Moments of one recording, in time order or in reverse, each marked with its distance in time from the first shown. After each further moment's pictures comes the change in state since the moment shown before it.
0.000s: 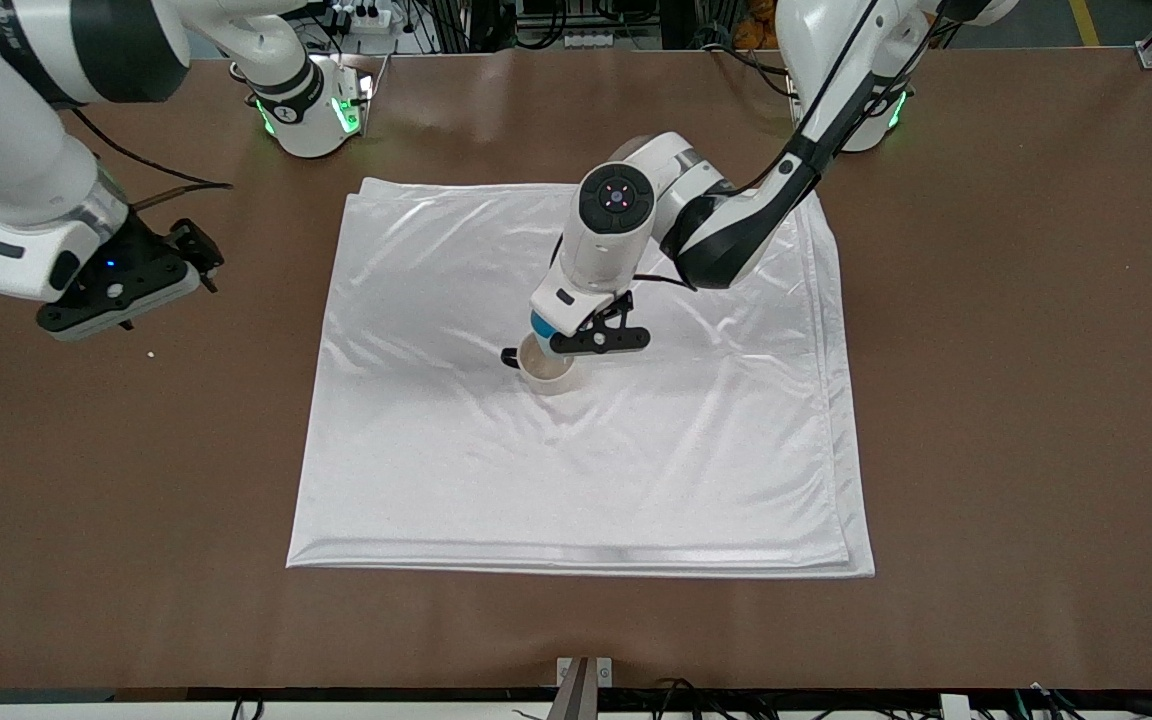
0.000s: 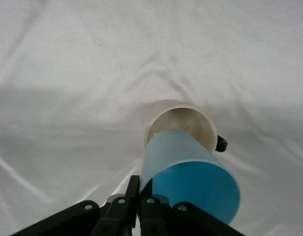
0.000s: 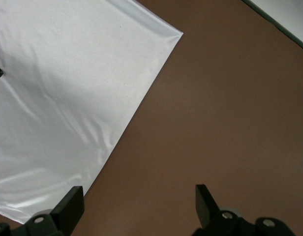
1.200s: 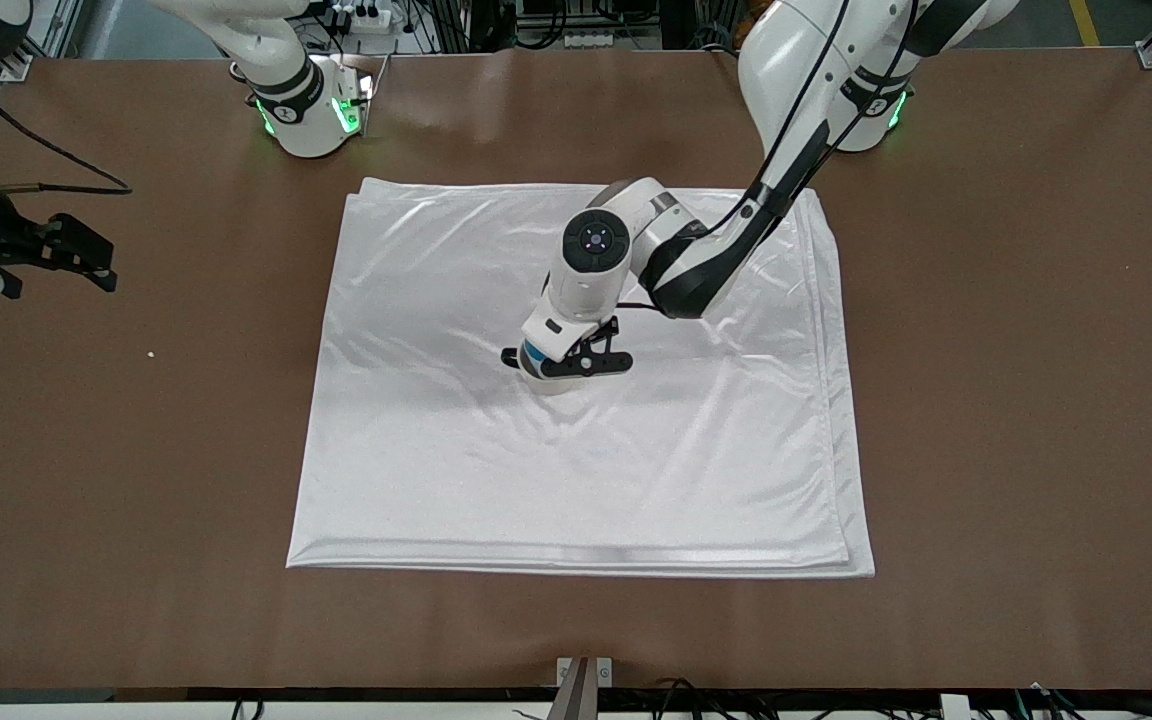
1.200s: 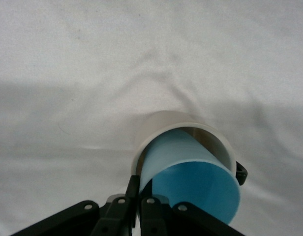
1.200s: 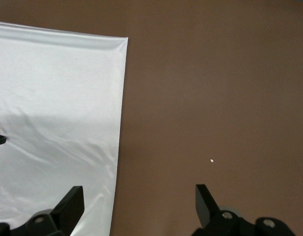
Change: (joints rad) left arm -0.071 0.131 0.070 0.034 0.000 0.099 -0.013; right arm -0.147 -0.001 0.000 0.113 0.077 -0.076 0.277
